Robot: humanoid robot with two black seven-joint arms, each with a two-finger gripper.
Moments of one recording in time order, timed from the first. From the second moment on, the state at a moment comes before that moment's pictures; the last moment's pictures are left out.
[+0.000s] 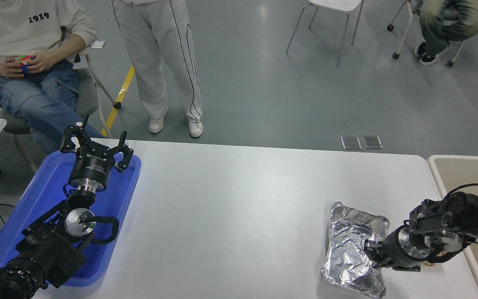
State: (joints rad) left arm -0.62 0.18 -0.87 -0.41 -0.09 -0.57 -0.51; right arm 1.24 -0.38 -1.07 1.10 -0.10 0.28 -0.07
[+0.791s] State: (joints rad) left arm -0.62 0.18 -0.87 -0.41 -0.09 -0.57 -0.51; right arm 1.49 -0.45 -1.14 1.16 -0.10 0.53 -0.07
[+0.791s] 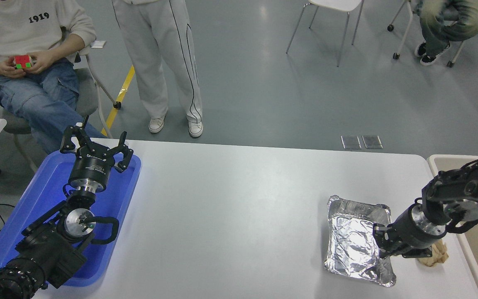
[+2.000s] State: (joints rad) left arm -0.62 0.18 -0.87 -0.41 -0.09 -0.57 -0.51; right arm 2.28 -0.46 -1.41 1.39 -0.14 0.78 -0.07
